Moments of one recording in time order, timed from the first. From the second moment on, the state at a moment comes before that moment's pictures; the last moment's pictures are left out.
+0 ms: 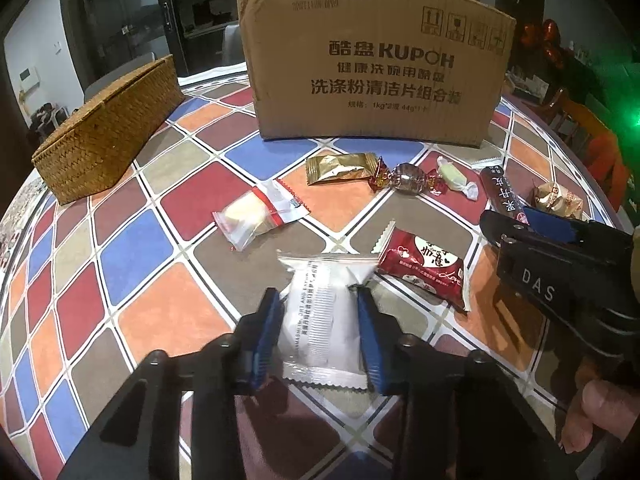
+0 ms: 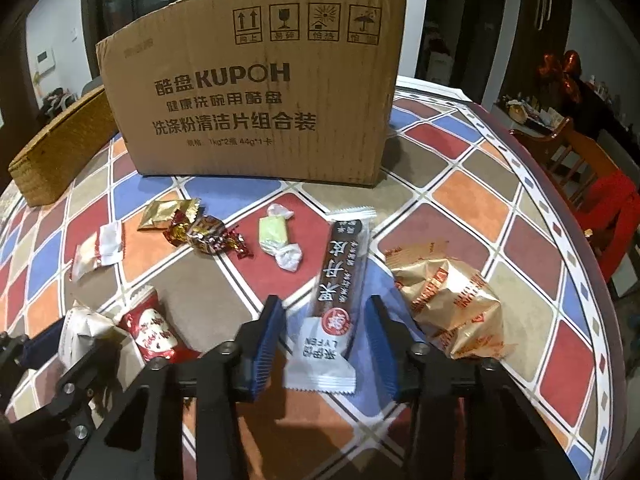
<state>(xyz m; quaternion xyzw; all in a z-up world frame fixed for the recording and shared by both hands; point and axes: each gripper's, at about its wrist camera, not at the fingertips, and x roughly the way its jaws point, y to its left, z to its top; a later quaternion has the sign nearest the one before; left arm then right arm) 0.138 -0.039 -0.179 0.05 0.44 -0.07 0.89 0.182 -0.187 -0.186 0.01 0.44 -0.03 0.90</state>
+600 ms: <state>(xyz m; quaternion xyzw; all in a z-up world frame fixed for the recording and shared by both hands) 0.134 -0.034 -0.164 0.05 0.43 -0.07 0.90 0.170 -0.185 -0.172 0.02 0.42 -0.02 0.91</state>
